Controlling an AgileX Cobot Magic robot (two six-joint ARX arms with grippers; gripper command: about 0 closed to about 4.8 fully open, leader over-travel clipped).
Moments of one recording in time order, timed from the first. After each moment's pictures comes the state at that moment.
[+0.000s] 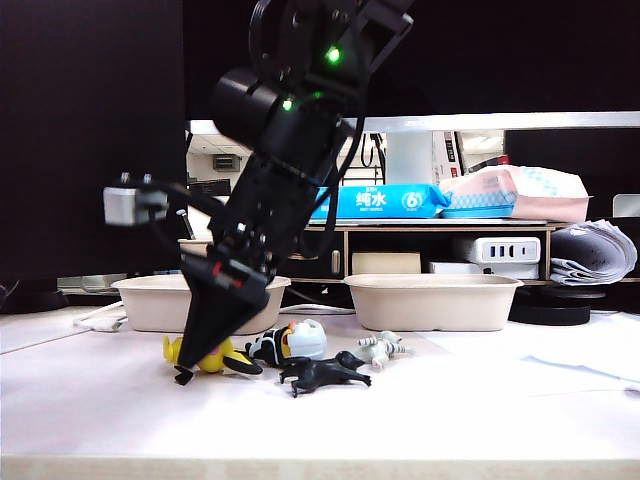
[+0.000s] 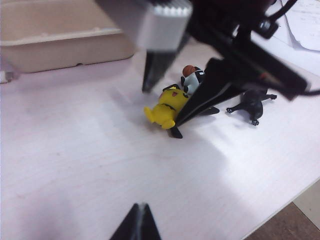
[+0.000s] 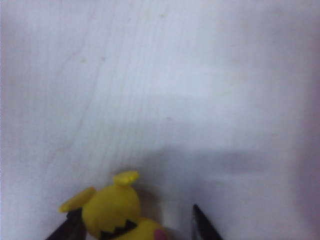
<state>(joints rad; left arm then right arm) -0.51 0.24 0.01 -0.13 0.09 -0.04 0.80 2.09 1.55 -0.57 -0.30 -0.78</state>
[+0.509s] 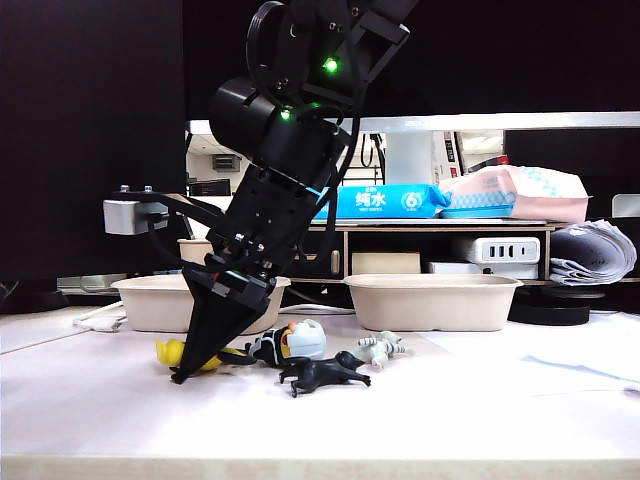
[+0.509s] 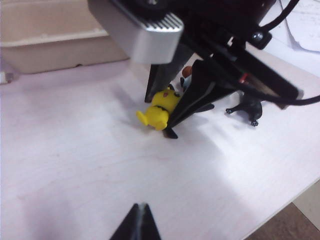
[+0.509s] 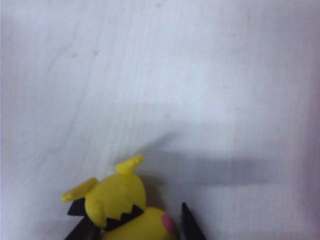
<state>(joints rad) -0.51 0.23 0.01 -0.13 0.09 -0.04 0.80 2.11 1.55 -0.56 -0.29 -0.75</state>
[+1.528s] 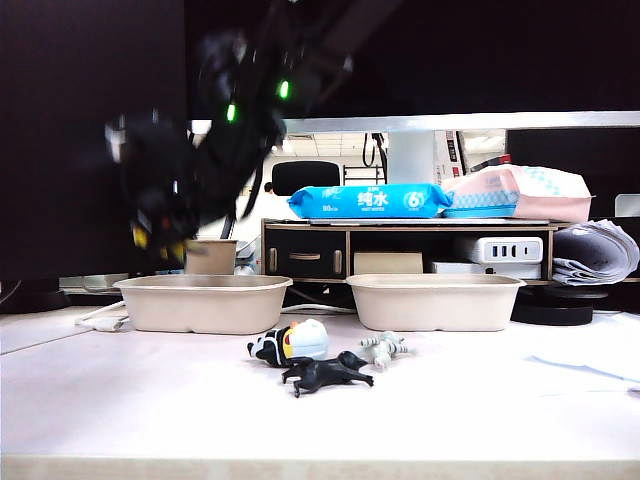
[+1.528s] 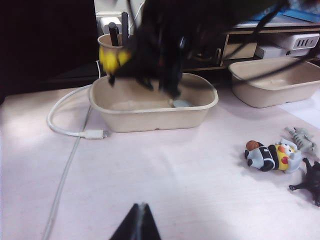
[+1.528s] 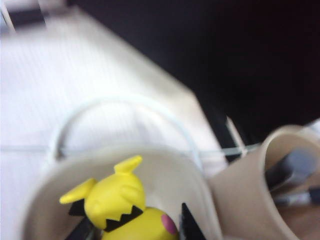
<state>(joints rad) -0.30 0.00 0.01 -0.15 0.09 -0.04 0.77 2.35 1.97 -0.18 -0.08 -0.50</state>
